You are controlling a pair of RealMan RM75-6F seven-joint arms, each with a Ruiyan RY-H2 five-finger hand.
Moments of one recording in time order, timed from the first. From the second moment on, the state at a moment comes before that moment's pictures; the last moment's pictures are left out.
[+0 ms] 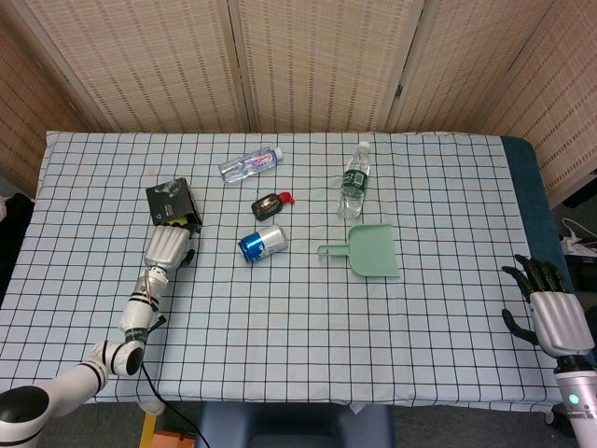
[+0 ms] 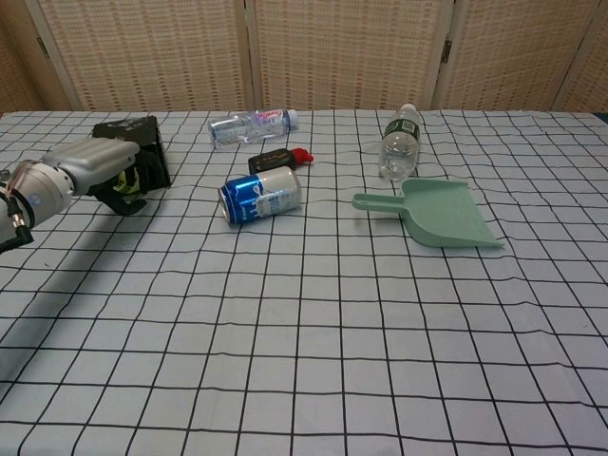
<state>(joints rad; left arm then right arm) -0.77 -1.79 -0.22 -0.79 1.19 0.86 0.17 0.13 -1.07 0.06 -1.63 -1.42 1.34 0.00</state>
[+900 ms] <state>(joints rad) -0.72 -1.71 -0.18 -0.93 1.27 0.98 0.12 0.13 -1.06 0.05 -1.64 -1.44 1.35 0.01</state>
